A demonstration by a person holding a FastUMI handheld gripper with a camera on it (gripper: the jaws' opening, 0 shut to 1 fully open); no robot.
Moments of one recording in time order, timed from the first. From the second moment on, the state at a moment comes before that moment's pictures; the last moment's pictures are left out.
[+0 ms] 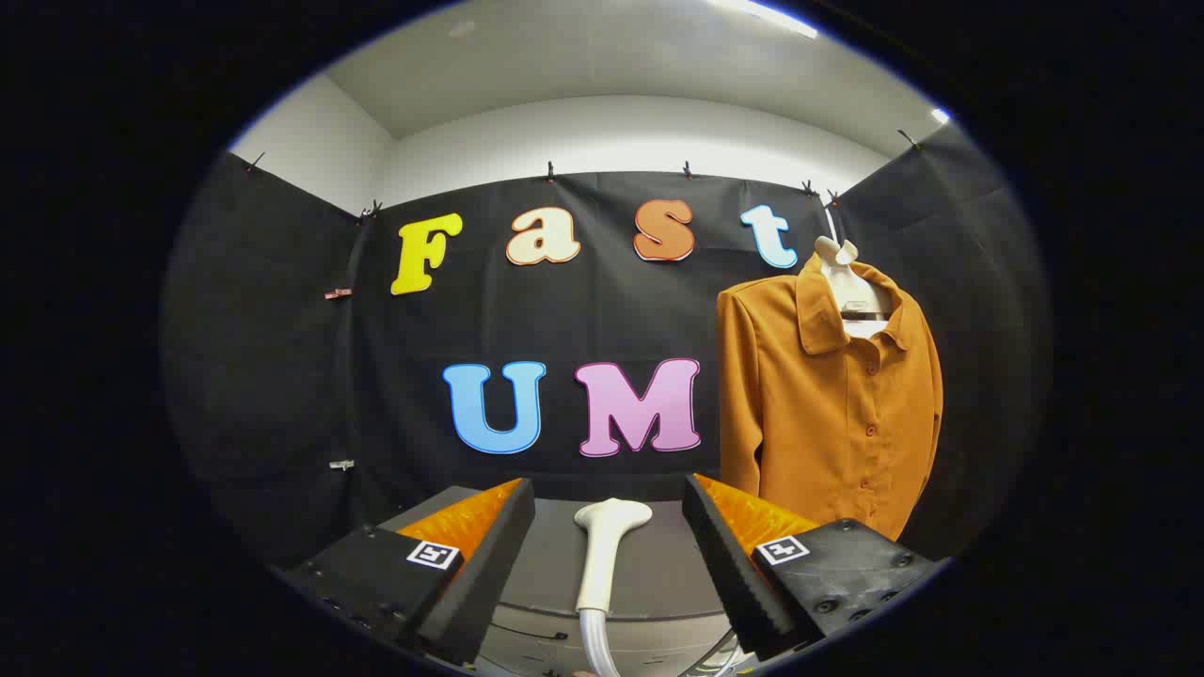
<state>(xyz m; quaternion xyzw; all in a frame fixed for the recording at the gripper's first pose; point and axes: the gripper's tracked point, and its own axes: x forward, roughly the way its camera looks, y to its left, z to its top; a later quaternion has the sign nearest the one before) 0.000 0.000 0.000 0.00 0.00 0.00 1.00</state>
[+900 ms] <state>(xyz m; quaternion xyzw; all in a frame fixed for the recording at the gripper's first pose) 0.011 0.003 -0.008 -0.01 0.00 0.01 1.00</state>
